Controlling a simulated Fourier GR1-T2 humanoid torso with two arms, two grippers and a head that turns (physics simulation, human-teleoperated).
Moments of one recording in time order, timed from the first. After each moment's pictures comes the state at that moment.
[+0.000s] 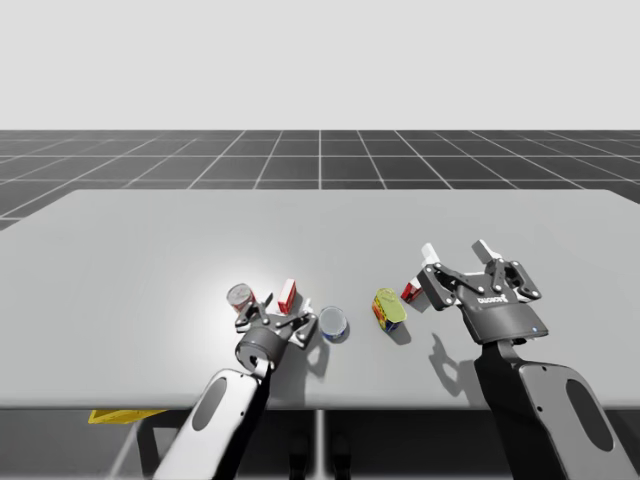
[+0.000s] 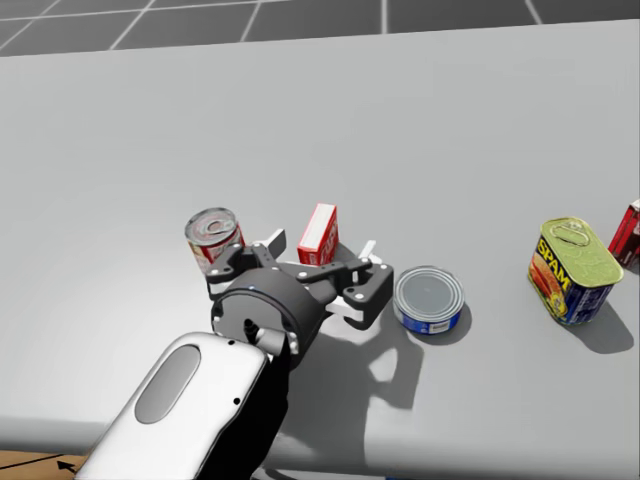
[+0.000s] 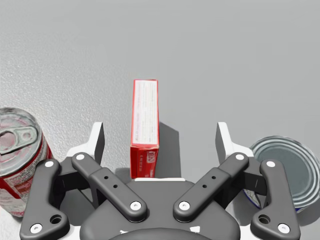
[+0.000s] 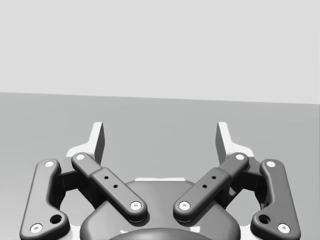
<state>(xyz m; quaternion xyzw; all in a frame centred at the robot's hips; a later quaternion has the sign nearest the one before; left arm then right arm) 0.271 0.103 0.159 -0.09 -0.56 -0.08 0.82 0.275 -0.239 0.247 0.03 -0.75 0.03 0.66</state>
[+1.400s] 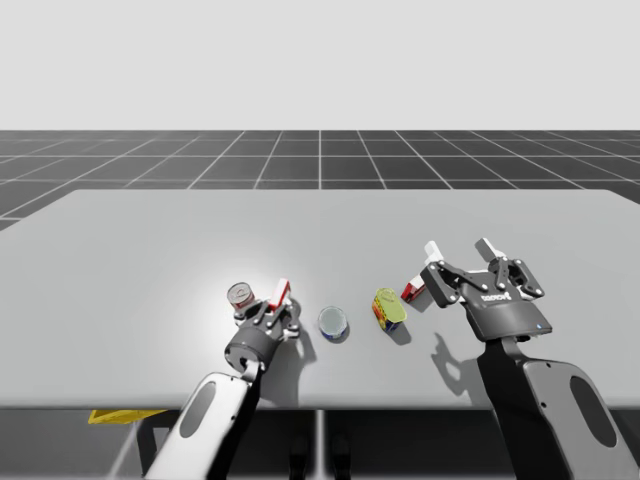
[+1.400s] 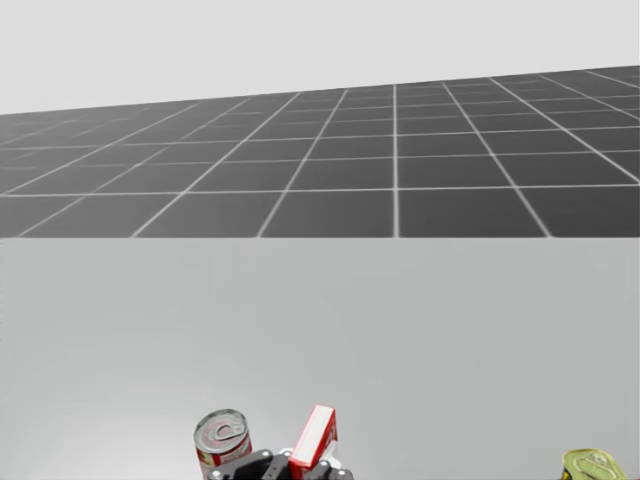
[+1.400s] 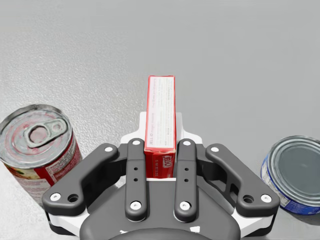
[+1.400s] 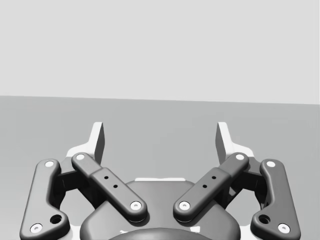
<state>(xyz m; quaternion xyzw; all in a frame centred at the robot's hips) 0.269 0.117 0.164 -0.07 -0.57 -0.08 0.82 0.278 -0.244 0.249 0.03 -0.75 0.02 0.65</state>
